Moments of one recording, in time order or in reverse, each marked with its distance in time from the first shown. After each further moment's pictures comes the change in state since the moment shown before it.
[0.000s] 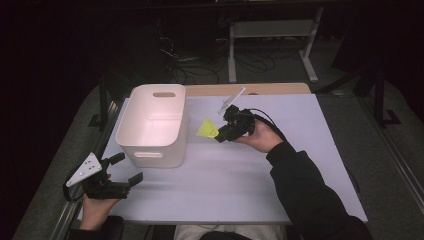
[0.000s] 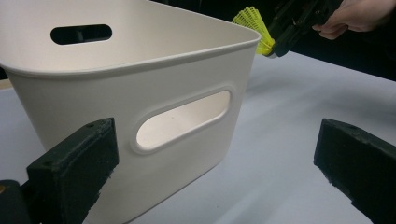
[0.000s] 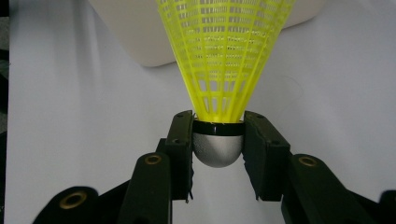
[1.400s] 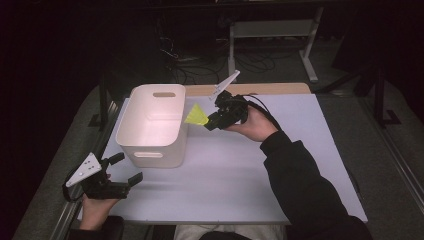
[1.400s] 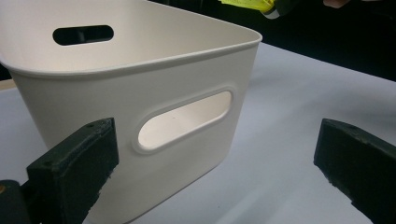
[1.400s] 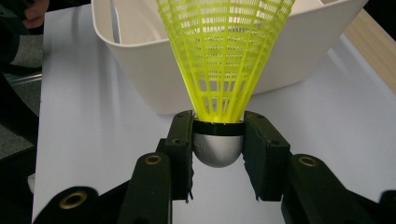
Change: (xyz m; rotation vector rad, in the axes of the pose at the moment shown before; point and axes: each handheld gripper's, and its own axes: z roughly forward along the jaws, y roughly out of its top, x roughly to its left) left arm 0.000 0.000 -0.001 -0.002 0.005 0.002; right arm 0.012 0.045 -0.028 -0.078 -0.003 -0.060
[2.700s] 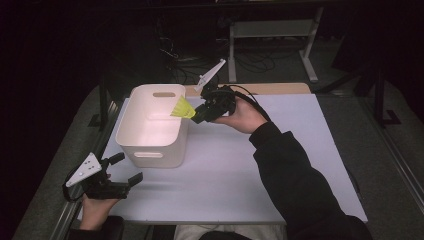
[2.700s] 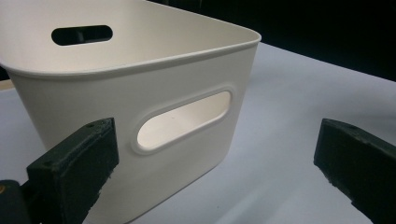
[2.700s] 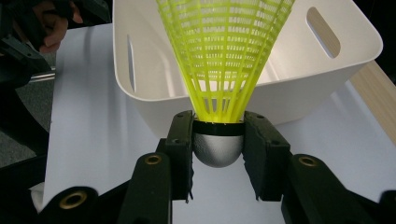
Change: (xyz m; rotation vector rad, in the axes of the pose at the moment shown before) left arm 0.000 0.000 0.000 -0.003 -0.004 -0.002; right arm 0.010 0.042 -0.002 -0.014 0.006 -0.056
